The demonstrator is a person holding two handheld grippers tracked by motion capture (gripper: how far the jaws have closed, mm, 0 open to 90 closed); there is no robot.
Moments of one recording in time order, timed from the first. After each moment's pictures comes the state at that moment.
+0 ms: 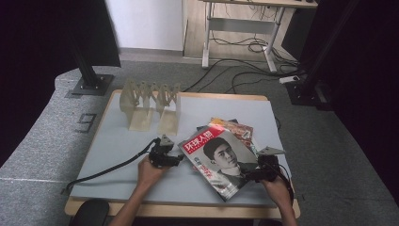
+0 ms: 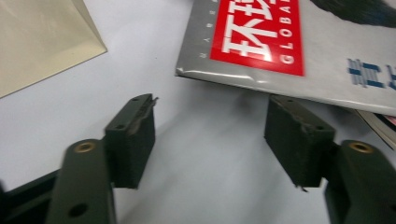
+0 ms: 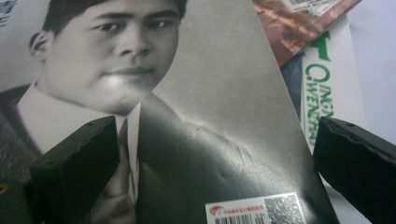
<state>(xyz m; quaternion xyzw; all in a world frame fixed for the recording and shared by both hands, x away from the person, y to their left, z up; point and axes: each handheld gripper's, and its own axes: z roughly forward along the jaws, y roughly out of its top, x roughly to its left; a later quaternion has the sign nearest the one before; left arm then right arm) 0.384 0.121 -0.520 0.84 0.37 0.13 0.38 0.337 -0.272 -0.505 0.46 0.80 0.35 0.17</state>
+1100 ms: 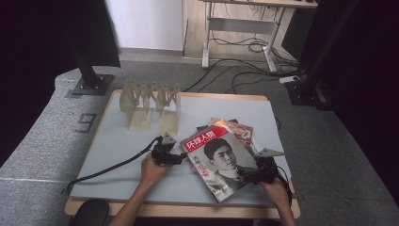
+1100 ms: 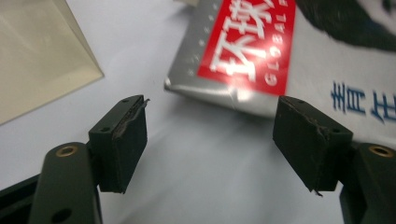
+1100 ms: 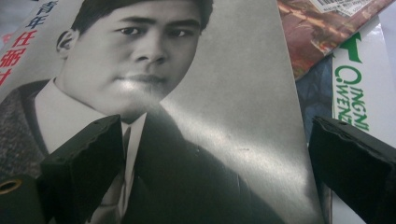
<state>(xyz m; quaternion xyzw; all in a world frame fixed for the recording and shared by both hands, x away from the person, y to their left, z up) 0.392 0.114 -0.523 0.84 0.36 0.15 0.38 0.333 -0.267 -0.507 0.45 0.80 0.37 0.16</state>
